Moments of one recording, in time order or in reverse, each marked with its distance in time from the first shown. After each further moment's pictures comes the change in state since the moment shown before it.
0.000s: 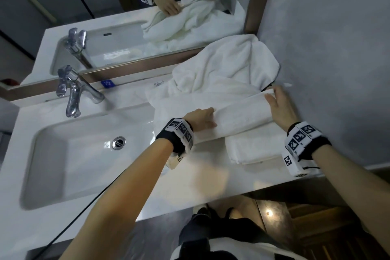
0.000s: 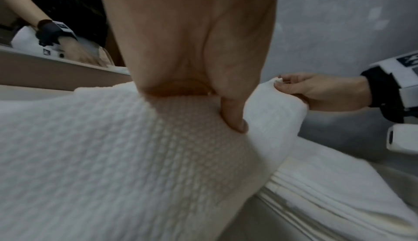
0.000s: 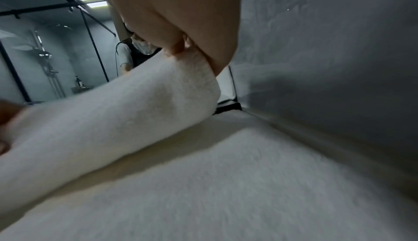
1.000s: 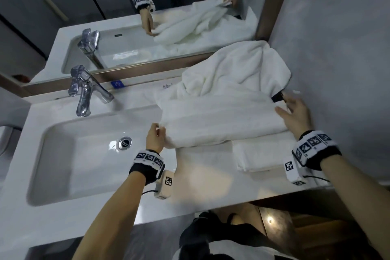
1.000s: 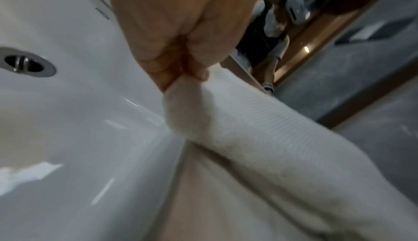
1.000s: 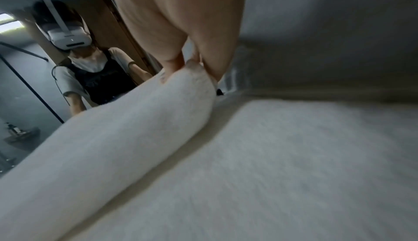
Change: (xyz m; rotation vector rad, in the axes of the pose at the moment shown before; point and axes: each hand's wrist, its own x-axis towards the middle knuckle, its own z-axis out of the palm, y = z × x) left_hand -0.056 -0.131 0.053 -0.826 0.717 -0.463; right_hand 0.014 0.024 0.003 0.180 0.107 0.239
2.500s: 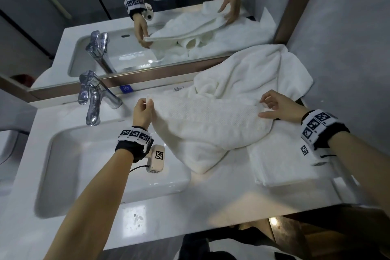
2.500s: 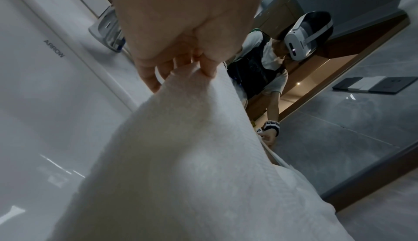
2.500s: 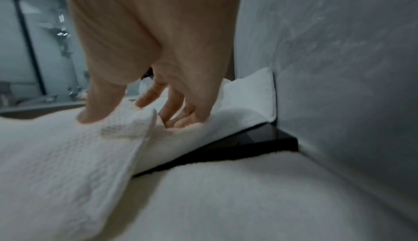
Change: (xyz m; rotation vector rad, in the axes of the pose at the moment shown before) left_hand 0.106 0.030 -0.064 -0.196 0.120 0.050; right_hand 0.045 -0.057 0.055 -0.418 -0.641 -0.148
